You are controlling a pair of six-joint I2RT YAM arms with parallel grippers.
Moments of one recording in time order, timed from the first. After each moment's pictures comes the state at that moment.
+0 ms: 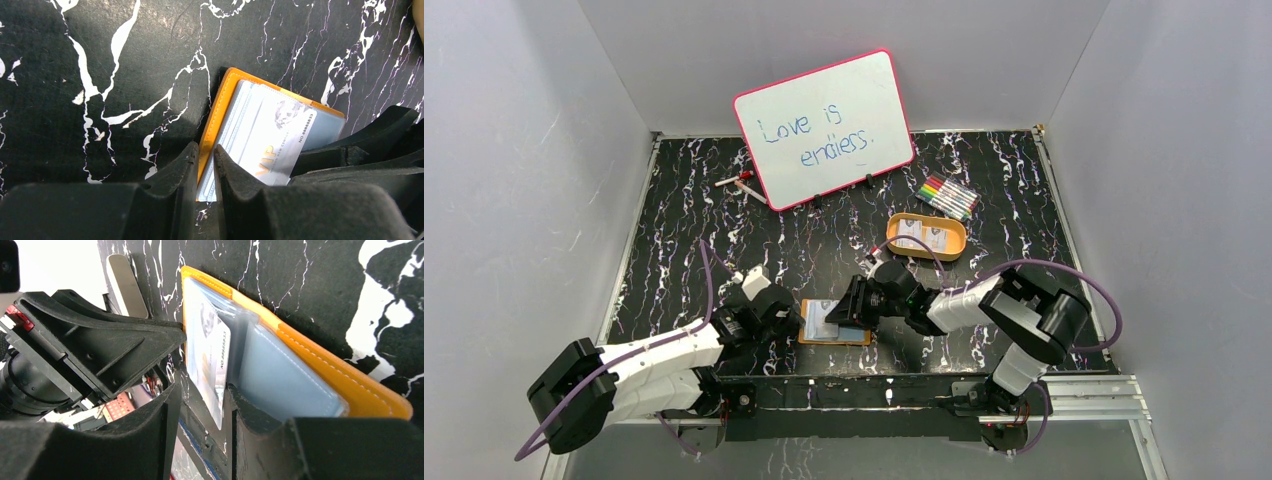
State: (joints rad) left arm -0.89 1.02 0.35 -0.24 -0.31 -1.24; right arm 0.94 1.64 0.49 0.60 -0.34 1.18
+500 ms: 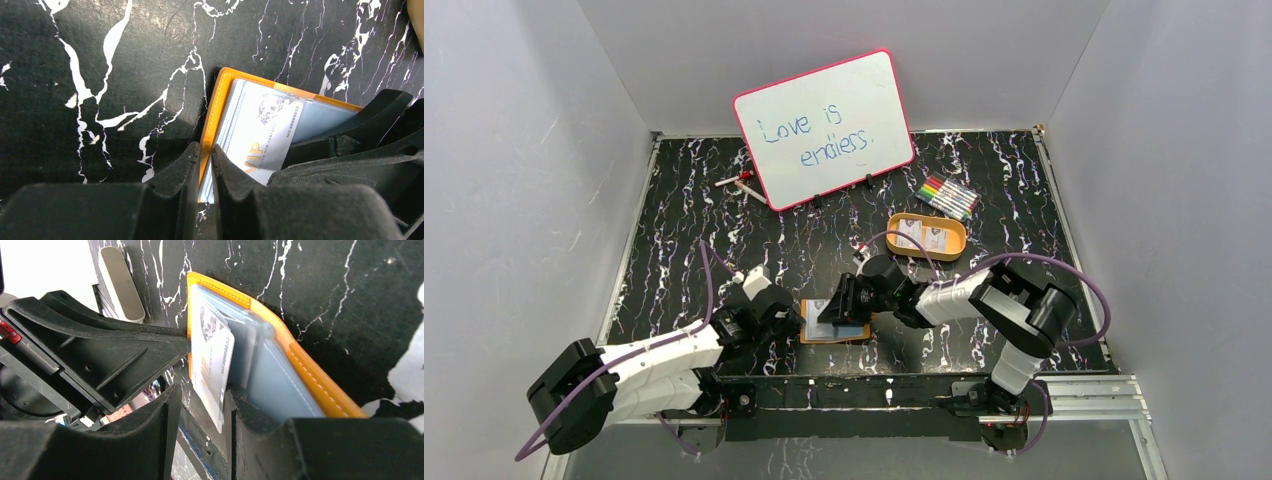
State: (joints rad) left arm -0.89 1.02 0.33 -0.20 -0.29 -1.22; right arm 0.96 1.69 0.60 0.48 -0.36 1.13
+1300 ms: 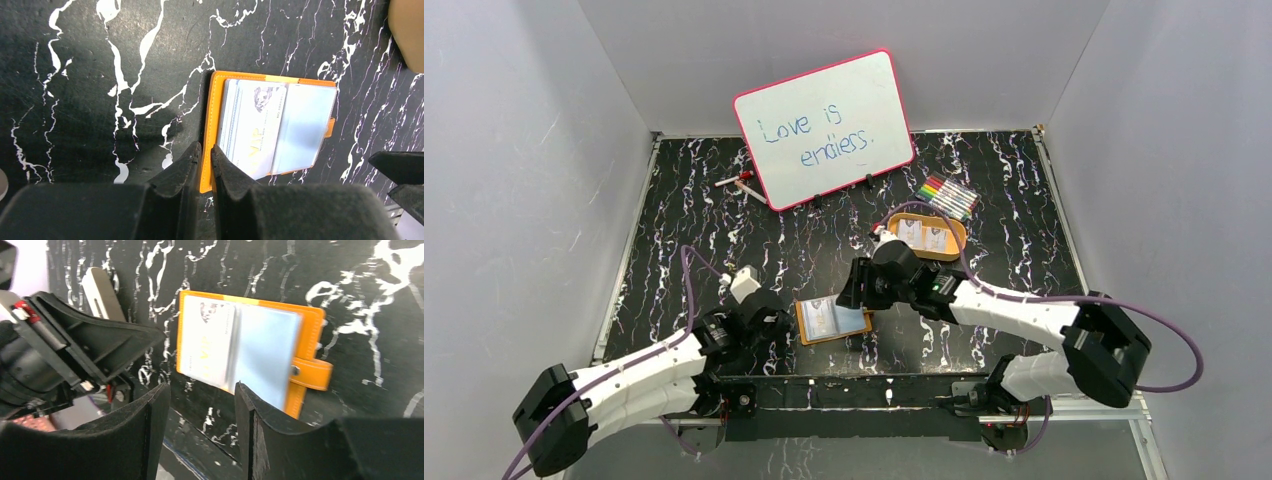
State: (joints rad) left arm -0.89 0.84 0.32 -0.35 -0.35 -1.23; right arm 0.98 1.33 0.73 -0.08 -0.09 0.88
